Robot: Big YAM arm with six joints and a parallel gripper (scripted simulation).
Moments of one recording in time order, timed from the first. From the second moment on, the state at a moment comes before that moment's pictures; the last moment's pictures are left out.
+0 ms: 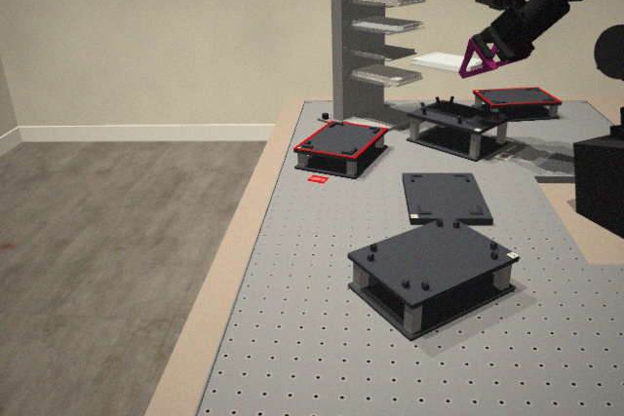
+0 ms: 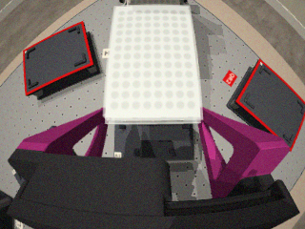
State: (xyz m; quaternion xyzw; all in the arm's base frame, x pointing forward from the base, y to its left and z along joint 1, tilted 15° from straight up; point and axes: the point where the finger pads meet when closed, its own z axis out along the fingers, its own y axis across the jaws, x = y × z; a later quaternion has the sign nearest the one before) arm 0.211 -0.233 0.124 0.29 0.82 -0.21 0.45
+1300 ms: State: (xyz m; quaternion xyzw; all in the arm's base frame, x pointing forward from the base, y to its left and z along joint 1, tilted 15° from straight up) arm 0.199 -0.224 0.105 0.29 0.82 -0.21 0.44
